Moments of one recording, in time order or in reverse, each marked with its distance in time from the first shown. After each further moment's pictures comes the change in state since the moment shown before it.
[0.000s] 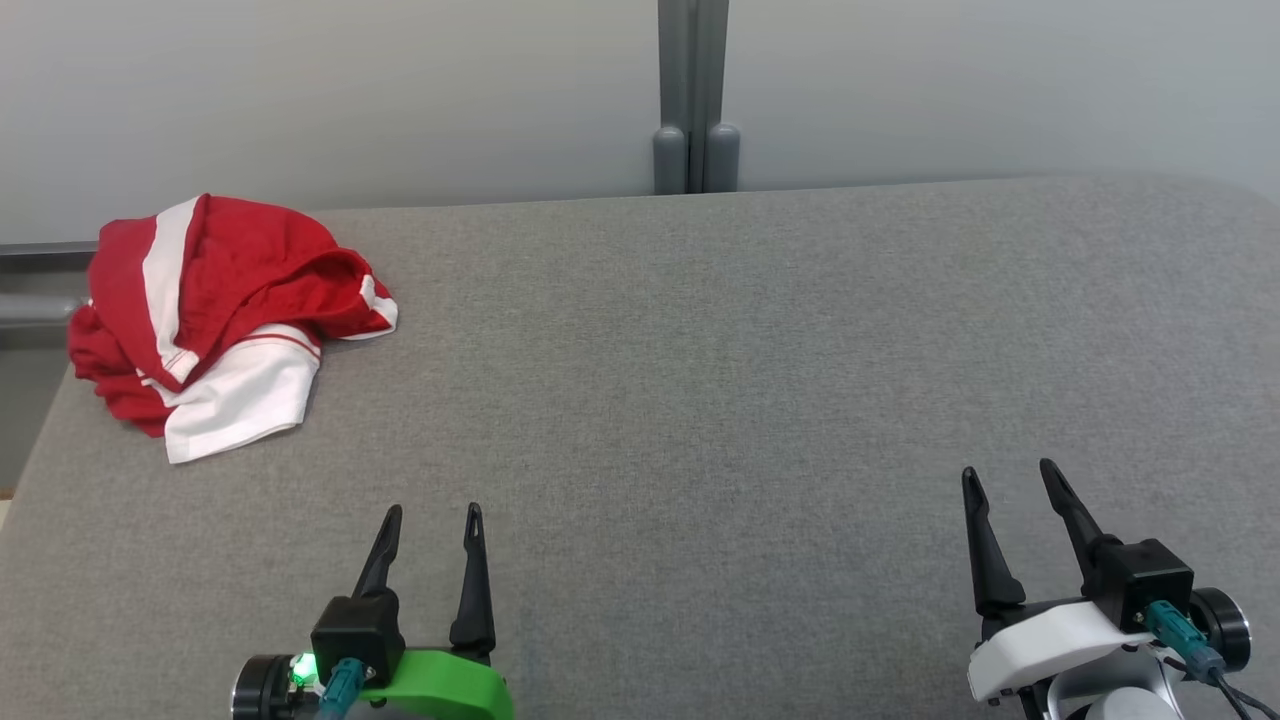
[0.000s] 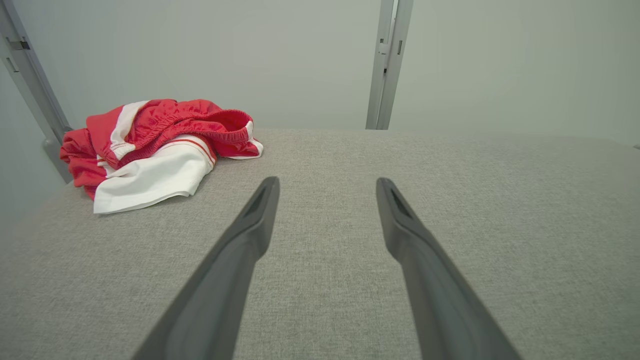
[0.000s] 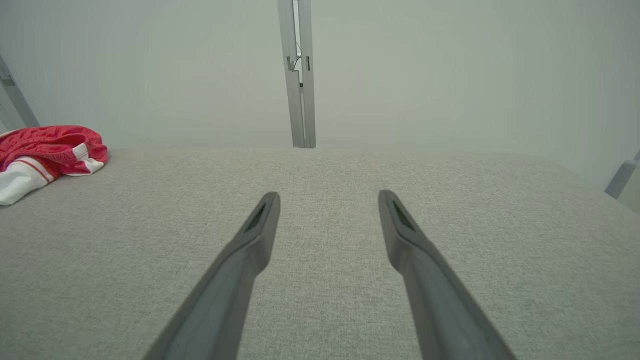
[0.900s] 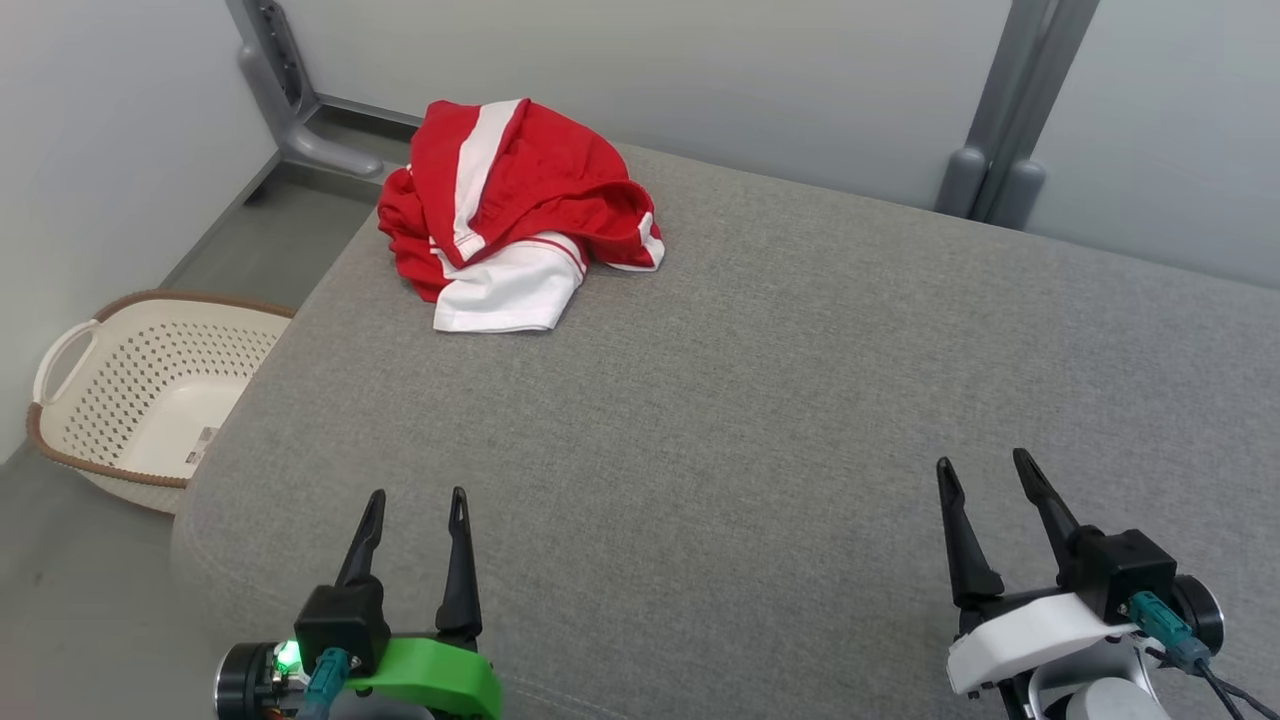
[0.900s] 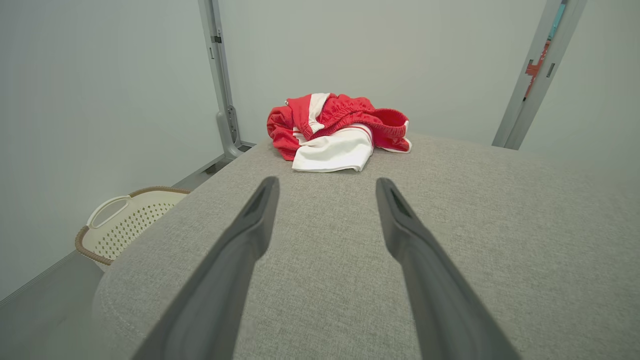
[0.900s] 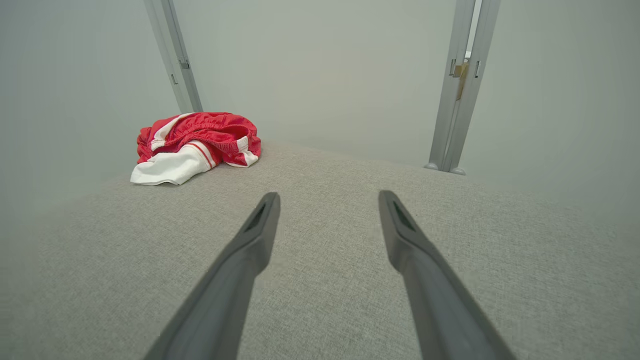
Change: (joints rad) left arm -0.013 0.001 0.026 -0.012 0.013 -0.007 -0.002; right arm -0.016 0.000 0.040 -0.006 0.026 0.000 0.000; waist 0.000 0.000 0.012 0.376
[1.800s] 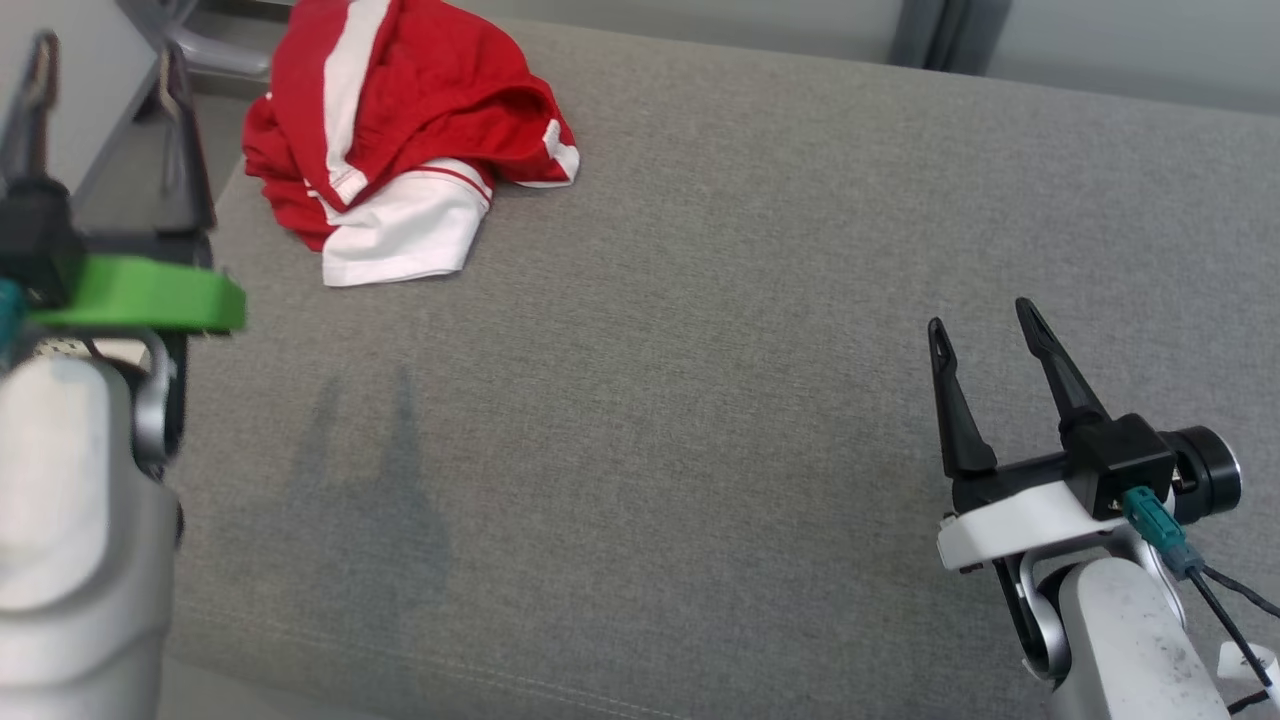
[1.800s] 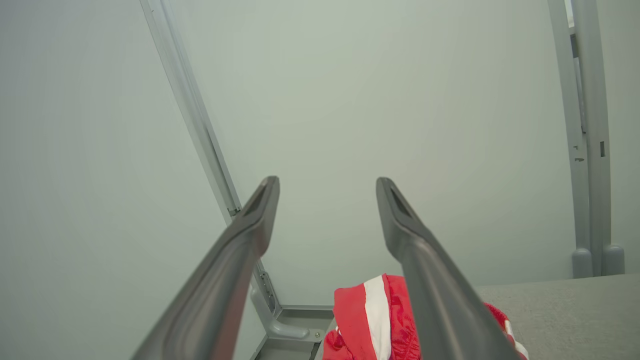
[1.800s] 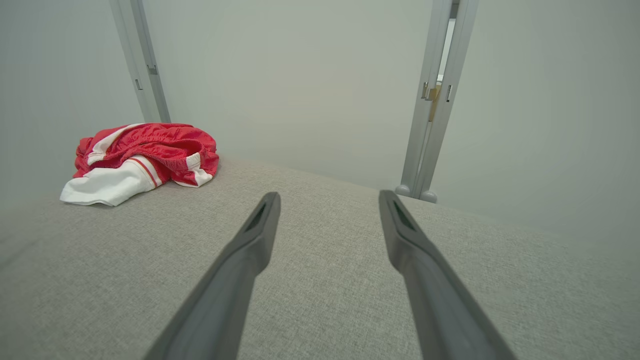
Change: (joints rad) left arm -0.554 0.213 0.161 -0.004 0.068 -0.101 0.028; right arm -0.166 0.000 0.002 -0.076 -0.129 0.000 0.000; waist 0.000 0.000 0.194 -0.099
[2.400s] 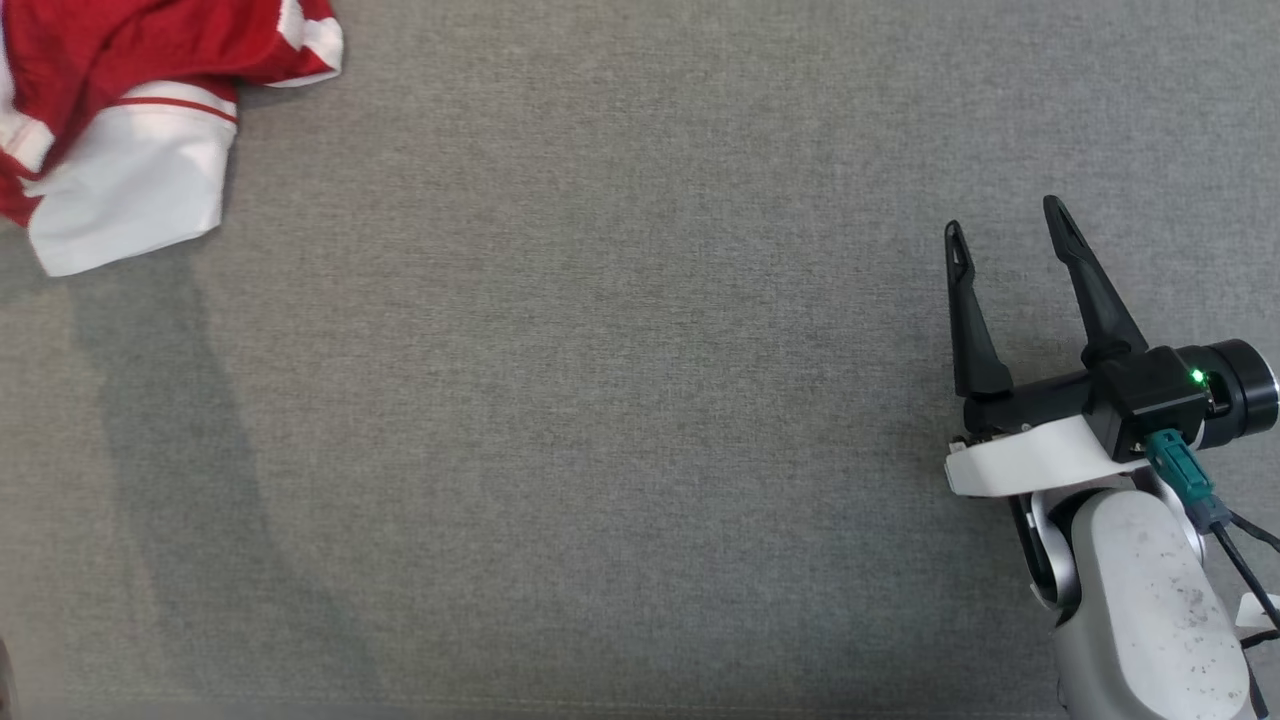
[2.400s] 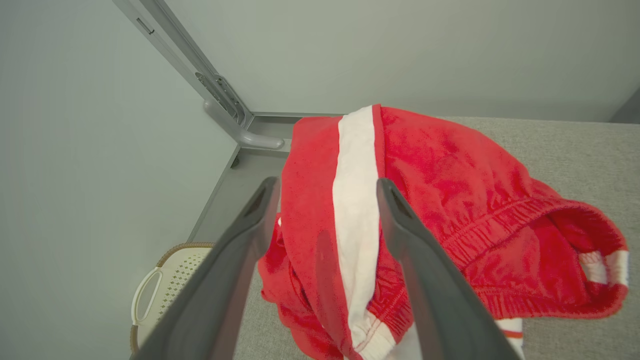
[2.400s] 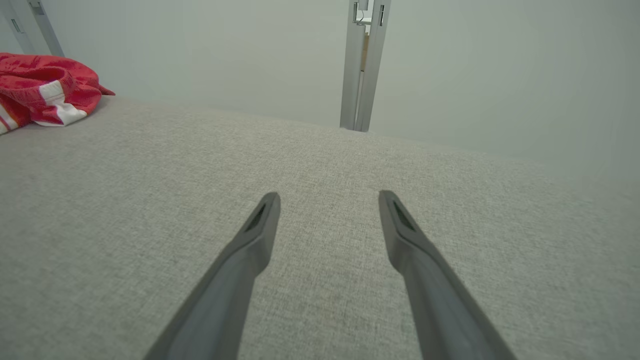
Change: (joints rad) left arm -0.531 0.155 0.033 0.553 -0.093 -0.055 0.549; right arm -0.108 -0.001 -0.012 -0.072 -0.063 0.000 0.000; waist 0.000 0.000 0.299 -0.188
